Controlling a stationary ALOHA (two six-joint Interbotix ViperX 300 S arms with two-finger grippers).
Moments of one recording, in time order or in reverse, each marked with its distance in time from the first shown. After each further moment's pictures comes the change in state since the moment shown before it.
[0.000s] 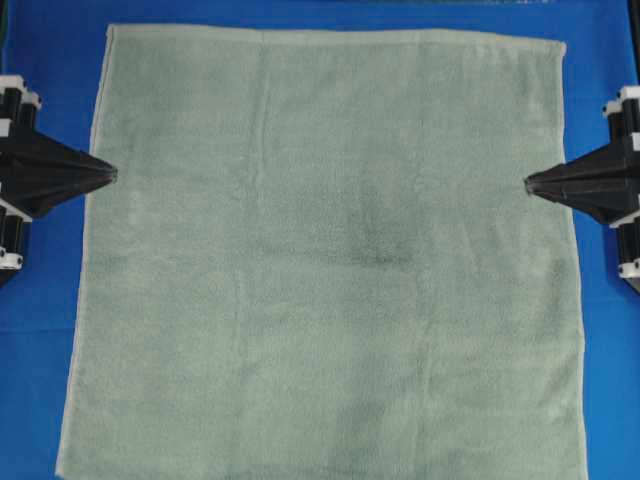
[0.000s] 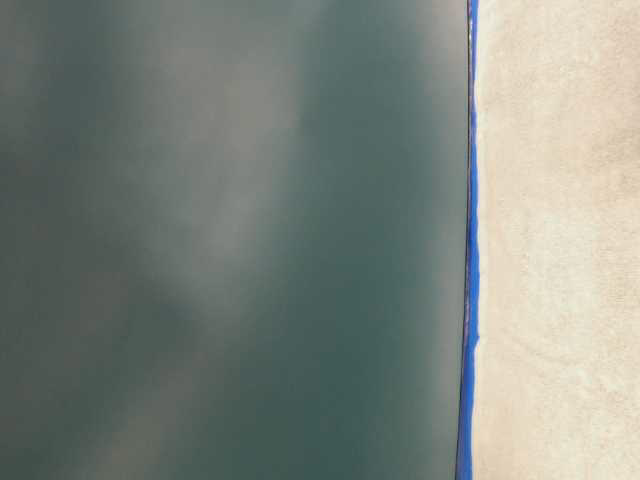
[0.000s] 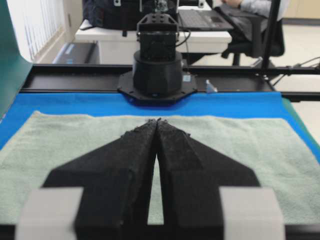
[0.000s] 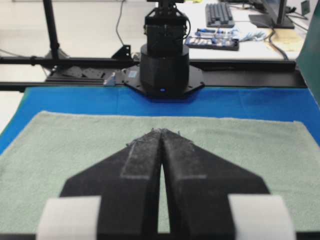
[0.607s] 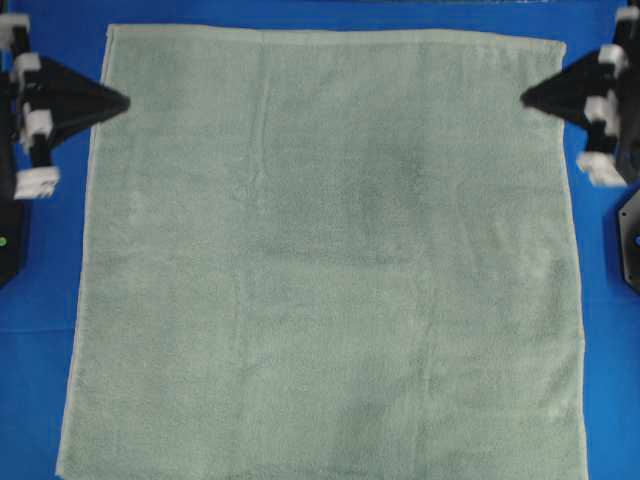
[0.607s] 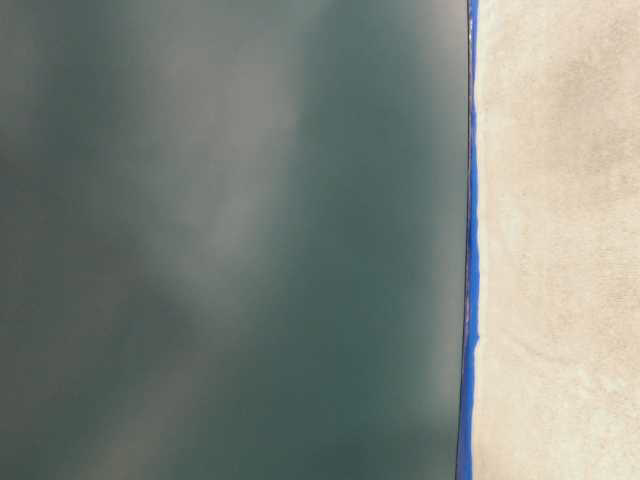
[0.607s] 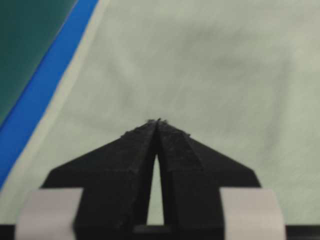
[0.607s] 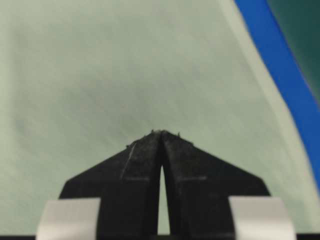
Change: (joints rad) left arm 0.330 0.127 -0.221 0.021 0.661 0.097; right arm -0.405 0.195 -0.319 -0.028 0.870 -0.049
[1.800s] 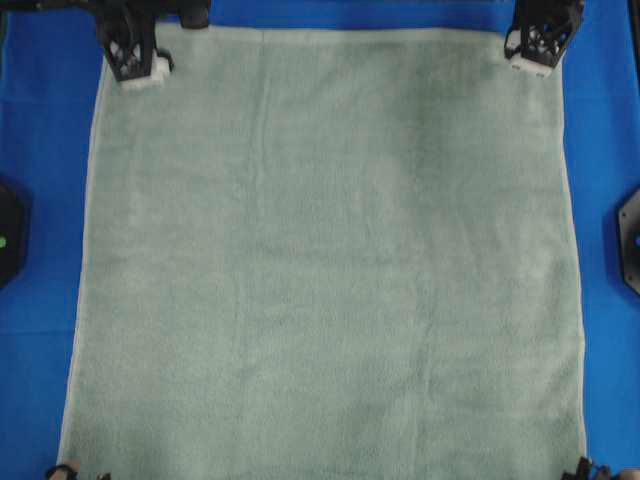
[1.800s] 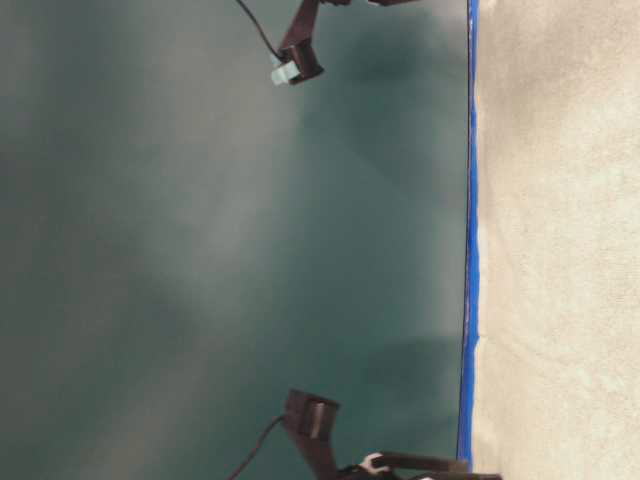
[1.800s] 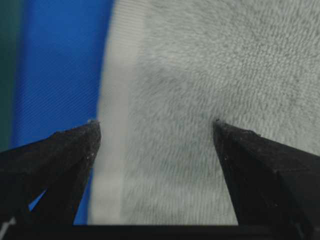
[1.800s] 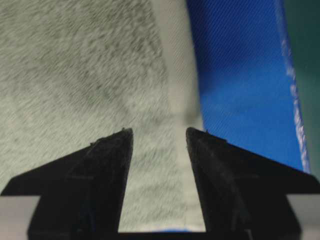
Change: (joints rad) left arm 0.457 0.945 -0.314 0.008 0.055 0.561; right arm -0.526 0.831 -0.264 0.166 0.064 -0.681
